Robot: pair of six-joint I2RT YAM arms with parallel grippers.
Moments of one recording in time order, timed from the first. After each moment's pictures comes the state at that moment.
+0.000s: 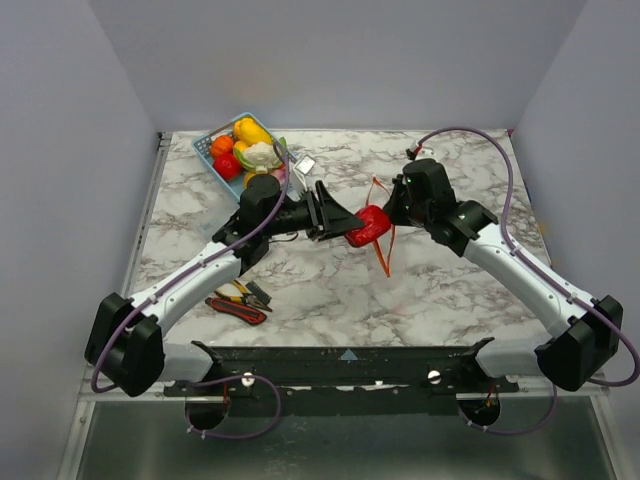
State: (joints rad) left arm -0.60 1.27 0.94 0.26 0.69 -1.13; right arm 0.60 1.32 1.22 -0.53 0.22 0.51
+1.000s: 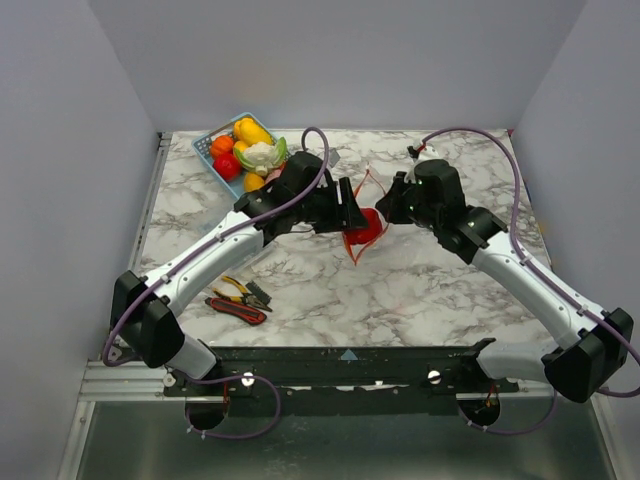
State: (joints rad) left arm -0.71 1.49 1.38 -0.49 0.30 -0.79; right arm 0.60 1.25 1.18 -0.43 0.09 0.47
